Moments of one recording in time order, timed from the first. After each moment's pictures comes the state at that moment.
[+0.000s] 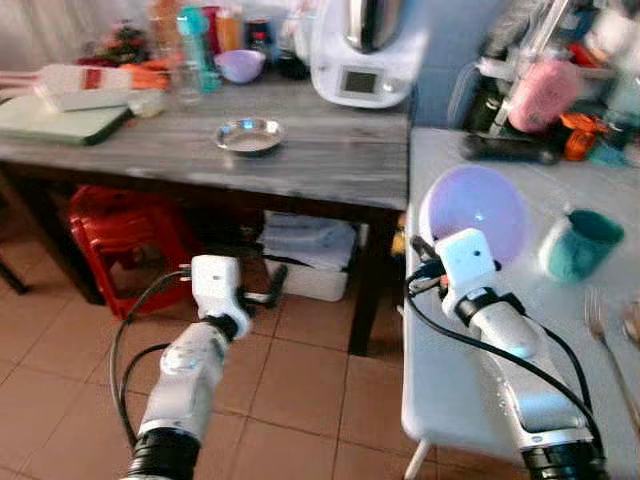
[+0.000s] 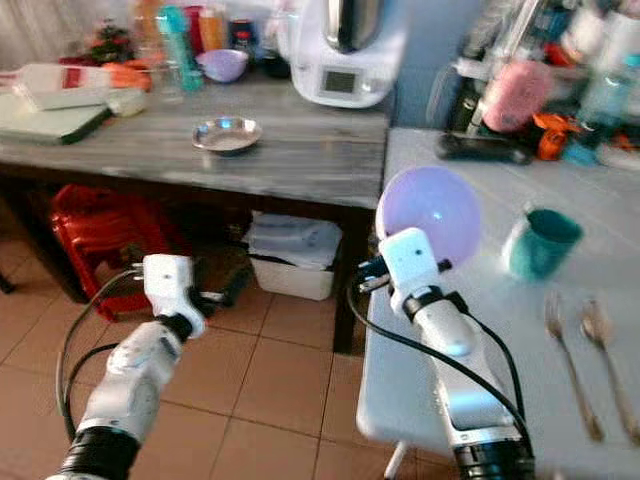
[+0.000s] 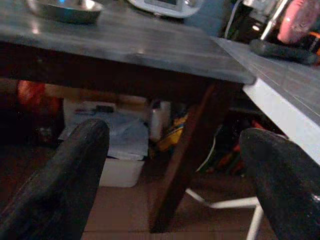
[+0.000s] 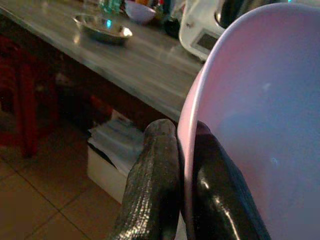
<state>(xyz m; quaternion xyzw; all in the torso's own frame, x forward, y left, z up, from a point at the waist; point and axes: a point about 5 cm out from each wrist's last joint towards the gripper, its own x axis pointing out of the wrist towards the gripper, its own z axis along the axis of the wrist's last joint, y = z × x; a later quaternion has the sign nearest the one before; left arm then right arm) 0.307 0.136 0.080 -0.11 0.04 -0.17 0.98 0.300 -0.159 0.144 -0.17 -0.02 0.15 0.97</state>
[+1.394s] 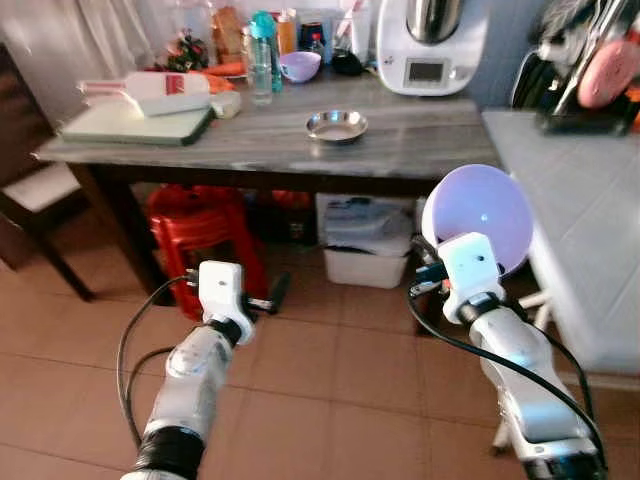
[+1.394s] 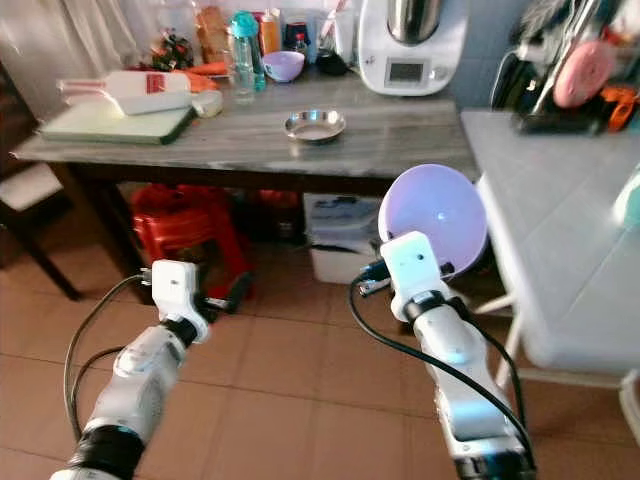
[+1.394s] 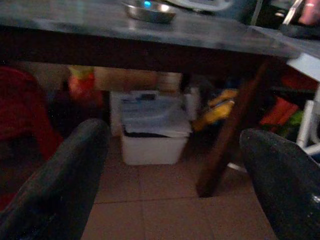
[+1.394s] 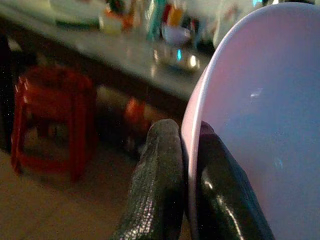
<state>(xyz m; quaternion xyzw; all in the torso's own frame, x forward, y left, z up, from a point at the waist) 0.308 0.121 0.070 -0.10 0.05 -0.19 0.98 0.288 -0.166 0.136 -0.16 -0.02 0.12 0.98</state>
